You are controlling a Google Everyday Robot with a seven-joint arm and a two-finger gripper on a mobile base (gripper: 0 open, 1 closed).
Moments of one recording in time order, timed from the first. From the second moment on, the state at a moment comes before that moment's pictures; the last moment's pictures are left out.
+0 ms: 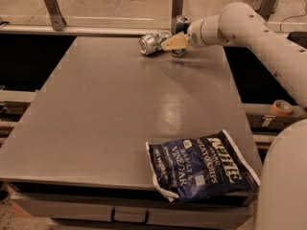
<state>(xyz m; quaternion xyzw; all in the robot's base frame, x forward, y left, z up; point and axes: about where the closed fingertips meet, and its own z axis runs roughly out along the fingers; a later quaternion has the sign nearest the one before) 0.831 -0.110 0.885 -0.32 0.79 0.10 0.52</state>
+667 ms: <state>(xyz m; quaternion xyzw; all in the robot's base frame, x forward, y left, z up) 0.817 -0.129 0.926 -0.31 0.77 0.10 0.55</state>
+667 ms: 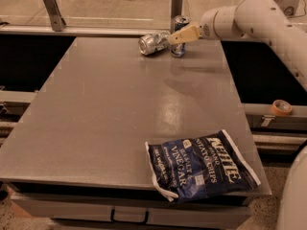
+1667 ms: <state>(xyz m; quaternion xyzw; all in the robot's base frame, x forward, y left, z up) 0.705 -0.135 1.211 -0.45 0.57 0.02 0.69</state>
